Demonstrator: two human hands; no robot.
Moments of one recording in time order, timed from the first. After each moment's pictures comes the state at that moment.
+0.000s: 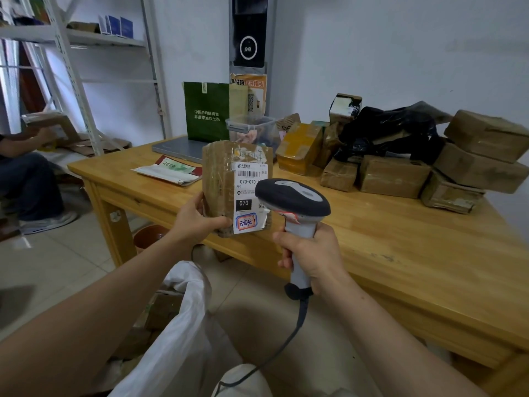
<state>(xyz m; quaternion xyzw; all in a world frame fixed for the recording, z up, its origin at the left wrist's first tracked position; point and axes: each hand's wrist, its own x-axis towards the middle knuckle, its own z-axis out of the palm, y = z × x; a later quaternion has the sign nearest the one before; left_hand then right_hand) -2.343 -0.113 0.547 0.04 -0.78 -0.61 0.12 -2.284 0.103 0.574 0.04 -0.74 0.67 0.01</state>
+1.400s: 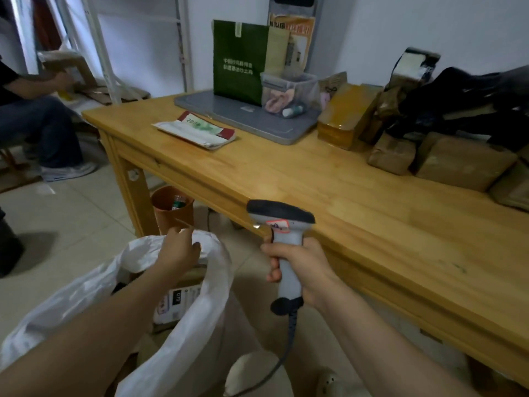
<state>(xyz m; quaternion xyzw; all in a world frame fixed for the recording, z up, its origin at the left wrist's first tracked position) -2.353 -0.206 0.406 0.20 -0.94 -0.25 0.06 -2.332 0.029 0.504 -0.02 -0.68 0.70 -0.21</state>
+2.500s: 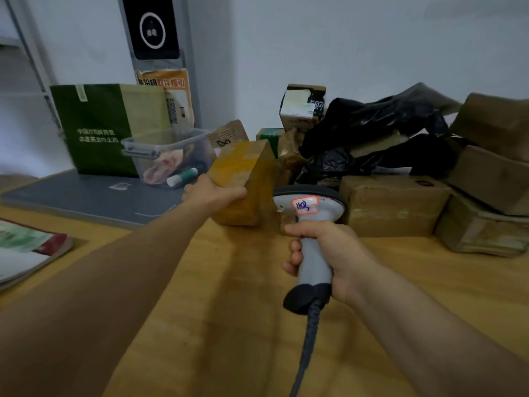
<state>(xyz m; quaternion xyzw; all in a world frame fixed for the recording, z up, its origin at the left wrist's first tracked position) -2.716 0.023 0.575 0.11 -0.90 -0.41 0.06 -2.569 0.208 0.580 -0.13 -0.57 0.81 -0.10</state>
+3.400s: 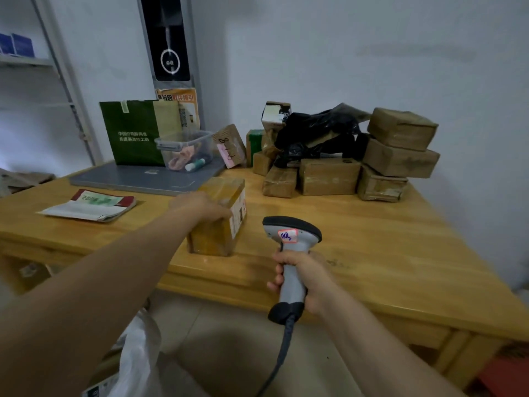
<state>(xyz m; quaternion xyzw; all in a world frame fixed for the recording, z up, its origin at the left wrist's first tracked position) -2.444 0.006 0.620 0.10 -0.98 -0.19 -0.05 -2.318 0.193 0.560 -0.15 -0.56 0.81 -0.11</state>
